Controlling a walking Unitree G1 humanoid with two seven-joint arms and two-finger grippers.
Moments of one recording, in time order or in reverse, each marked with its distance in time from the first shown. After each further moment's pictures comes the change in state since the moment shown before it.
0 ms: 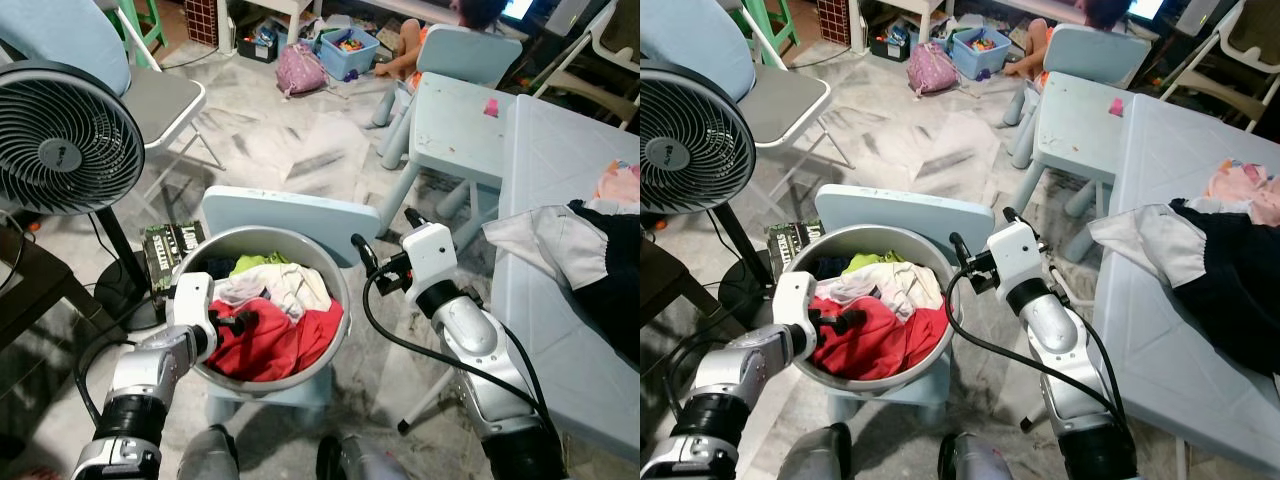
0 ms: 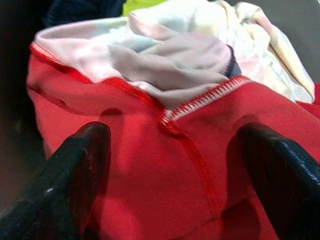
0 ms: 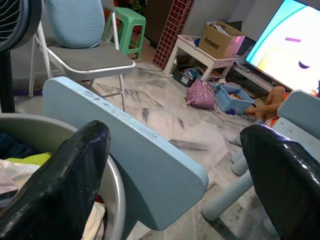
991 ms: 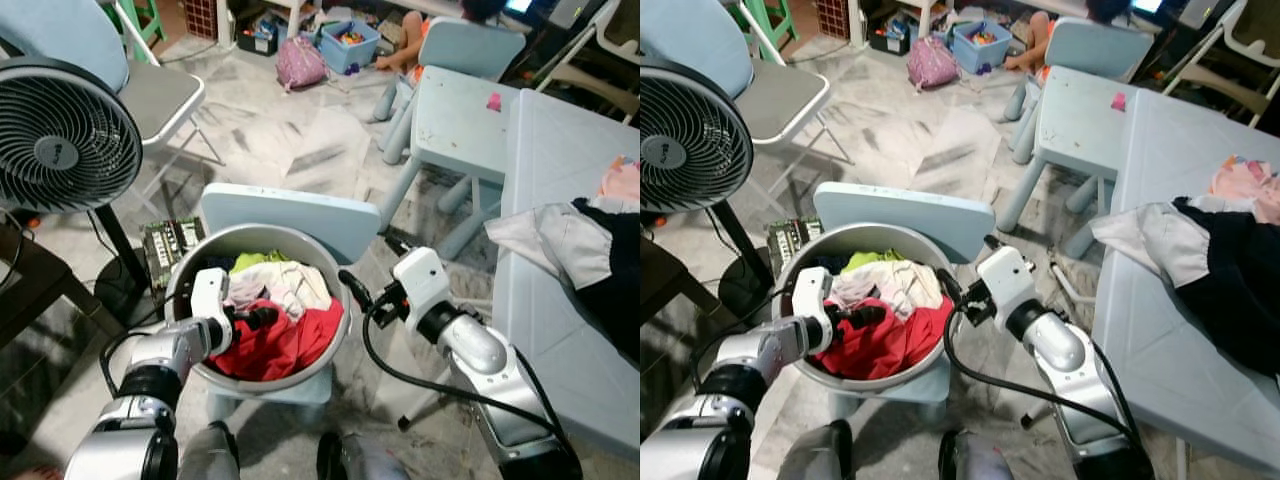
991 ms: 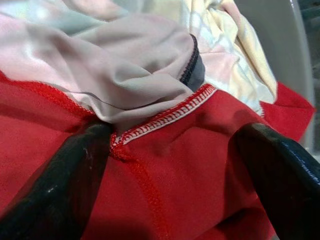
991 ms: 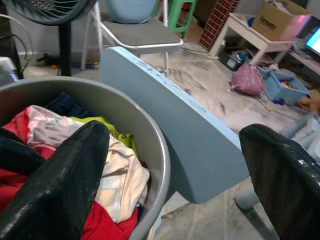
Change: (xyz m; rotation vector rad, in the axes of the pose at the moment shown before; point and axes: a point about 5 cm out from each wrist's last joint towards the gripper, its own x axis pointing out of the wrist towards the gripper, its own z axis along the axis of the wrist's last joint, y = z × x) left arm 0.021 -0.014 0.001 -0.102 0.070 -0.148; right arm -0.021 0.013 -0.004 -0.015 0.073 0.231
